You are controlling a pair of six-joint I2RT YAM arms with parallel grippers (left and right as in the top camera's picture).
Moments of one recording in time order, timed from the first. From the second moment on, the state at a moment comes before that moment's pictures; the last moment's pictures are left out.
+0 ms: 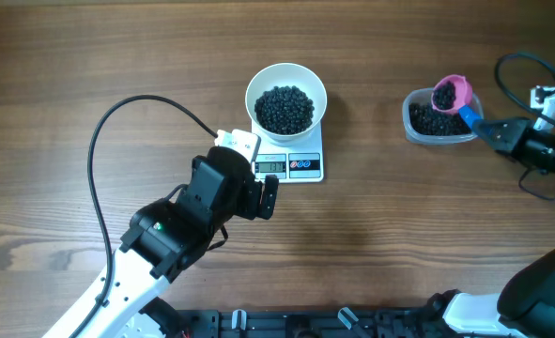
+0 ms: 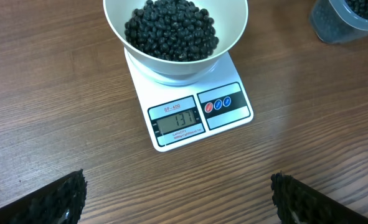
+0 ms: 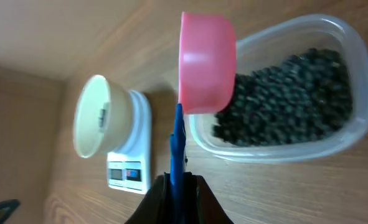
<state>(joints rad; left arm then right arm) -0.66 1.05 0.89 -0.67 -0.14 -0.30 -0.64 1.59 1.17 -0.87 -0.97 -0.23</state>
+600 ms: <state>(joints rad) -0.66 1.05 0.89 -0.67 -0.14 -0.30 -0.31 1.59 1.17 -0.70 -1.36 0.01</state>
